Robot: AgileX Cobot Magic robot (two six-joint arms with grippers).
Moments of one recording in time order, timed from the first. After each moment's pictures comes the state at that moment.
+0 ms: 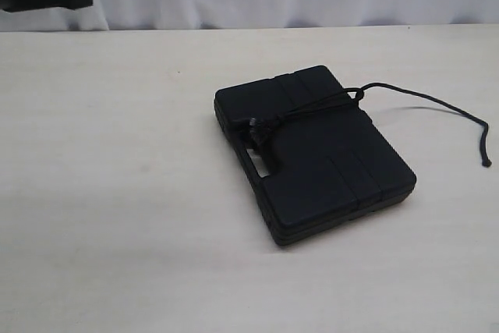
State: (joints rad) left arm -0.21 1.19 -0.82 -1.73 0.33 1.78; right arm 0.19 0.68 -0.90 0.17 0.36 -0.16
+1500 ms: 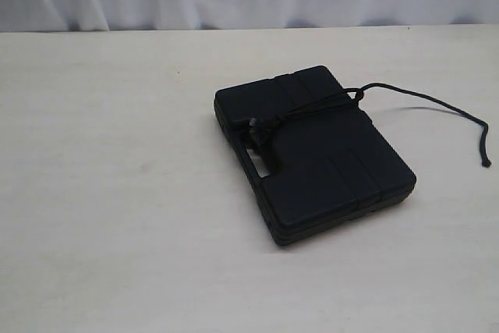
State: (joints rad) left arm -0.21 0.01 -0.31 -1.73 0.10 1.69; right arm 0.19 0.00 -0.50 0.25 0.27 -0.16
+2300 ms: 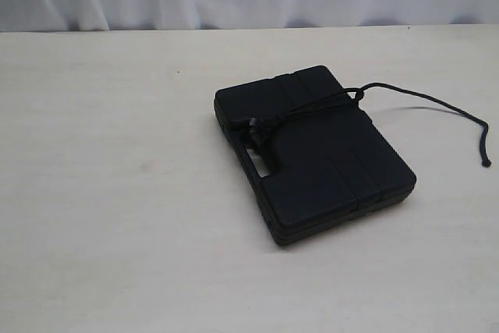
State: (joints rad) left arm -0.21 0.00 -0.28 -1.67 0.10 1.62; right arm 0.19 0.00 -0.50 0.25 0.28 -0.16
